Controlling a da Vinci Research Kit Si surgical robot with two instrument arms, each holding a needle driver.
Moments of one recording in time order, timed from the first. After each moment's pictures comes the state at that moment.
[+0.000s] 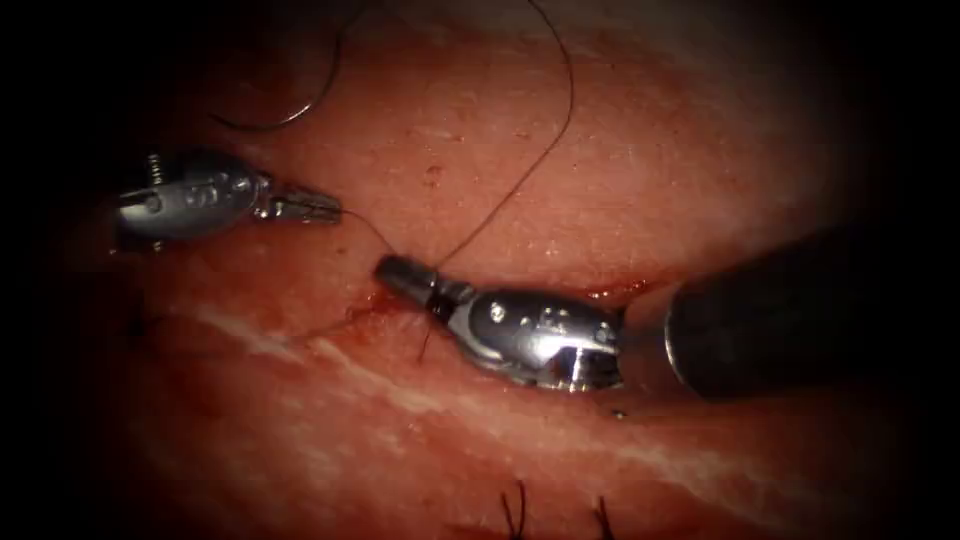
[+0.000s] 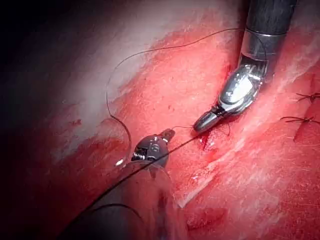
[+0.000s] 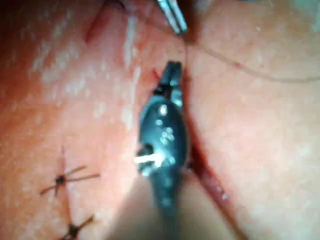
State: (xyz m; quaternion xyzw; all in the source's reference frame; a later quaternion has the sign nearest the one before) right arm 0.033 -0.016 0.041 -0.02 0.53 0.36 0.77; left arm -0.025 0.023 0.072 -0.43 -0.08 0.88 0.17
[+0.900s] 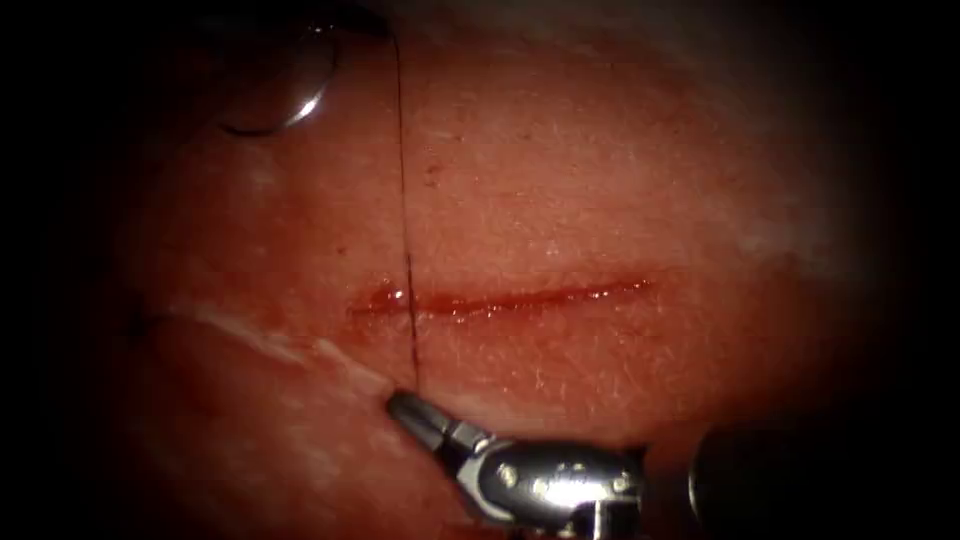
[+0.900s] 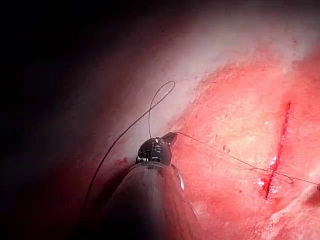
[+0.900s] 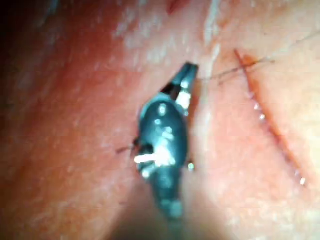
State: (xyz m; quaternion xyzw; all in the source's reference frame) right arm 0.032 -0.026 0.035 -0.05 0.54 0.35 0.76; left arm -0.026 0.036 0.075 -0.44 -0.07 0.87 0.23
